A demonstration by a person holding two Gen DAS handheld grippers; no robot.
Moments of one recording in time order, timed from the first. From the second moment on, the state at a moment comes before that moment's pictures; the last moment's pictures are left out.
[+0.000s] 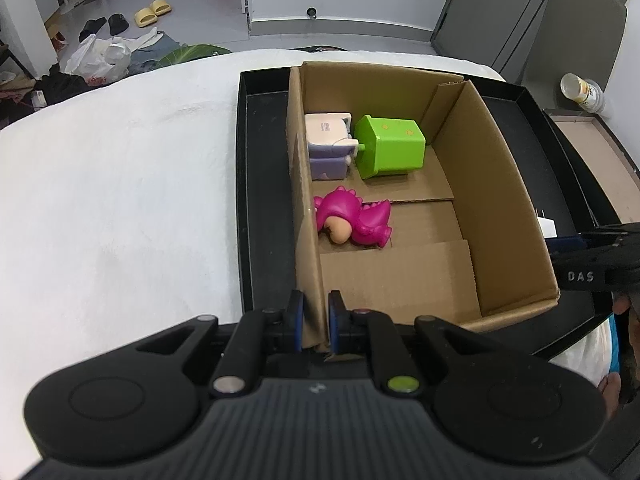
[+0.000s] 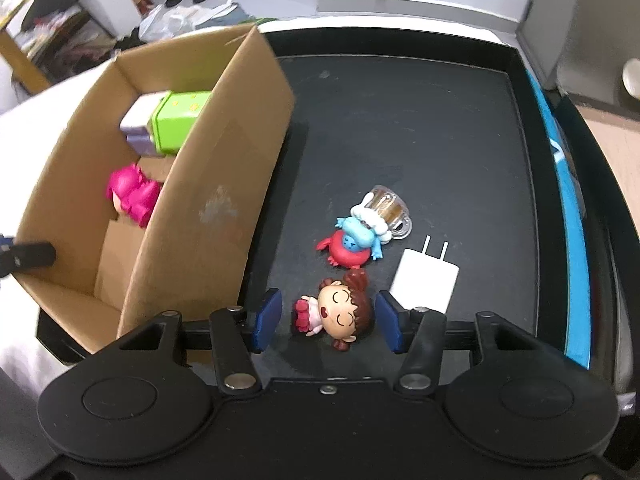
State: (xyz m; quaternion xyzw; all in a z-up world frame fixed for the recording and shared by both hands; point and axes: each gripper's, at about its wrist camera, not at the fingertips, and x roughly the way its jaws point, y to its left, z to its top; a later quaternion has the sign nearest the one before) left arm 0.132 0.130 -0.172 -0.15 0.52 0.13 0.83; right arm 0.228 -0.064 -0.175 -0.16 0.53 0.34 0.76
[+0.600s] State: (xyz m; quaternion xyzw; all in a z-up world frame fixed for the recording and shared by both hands) left arm 0.131 0.133 -0.171 -0.16 0.52 0.13 0.83; right arm 0.194 -0.073 -0.144 -0.21 0.48 0.34 0.78
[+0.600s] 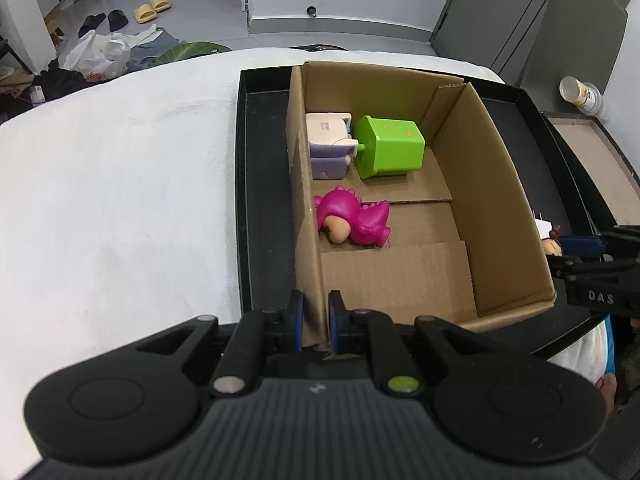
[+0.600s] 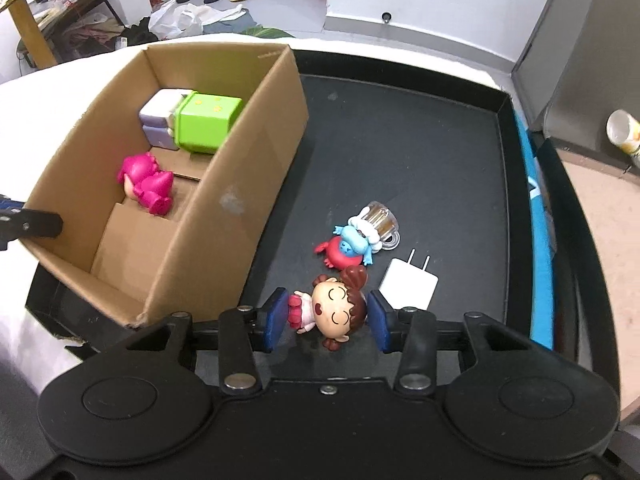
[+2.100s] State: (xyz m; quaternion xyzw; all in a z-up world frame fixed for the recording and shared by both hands) left arm 0.118 0.140 -0.171 -0.18 0.50 0.10 0.84; right arm 0.173 0.005 -0.076 -0.19 0.41 0.37 0.81
